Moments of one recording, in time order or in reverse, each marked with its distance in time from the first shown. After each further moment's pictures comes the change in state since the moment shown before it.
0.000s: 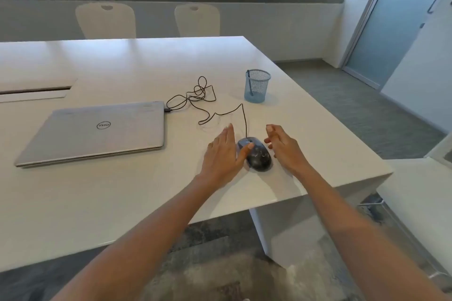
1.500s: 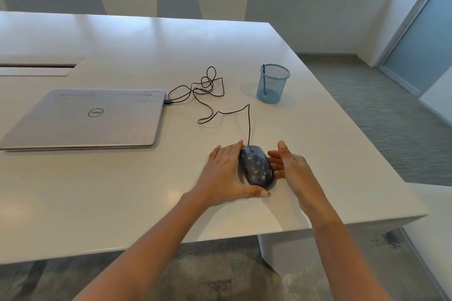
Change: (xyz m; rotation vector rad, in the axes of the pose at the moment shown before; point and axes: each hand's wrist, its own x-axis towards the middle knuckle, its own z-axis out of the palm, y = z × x) left_hand 0.008 -0.001 0.017 -0.075 -0.072 0.022; right_hand 0.016 0.020 -0.001 0.292 -0.112 0.185
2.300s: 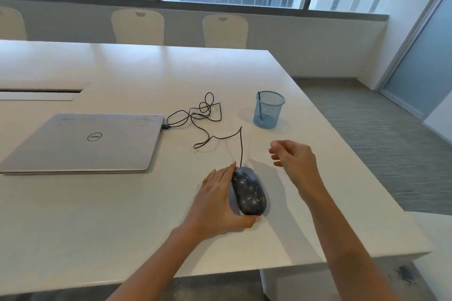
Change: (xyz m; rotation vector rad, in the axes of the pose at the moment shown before) left_hand -0.007 0.007 -0.002 -0.067 0.142 0.007; right_hand 0.046 -0.048 -0.023 -0.036 0.145 -0.243
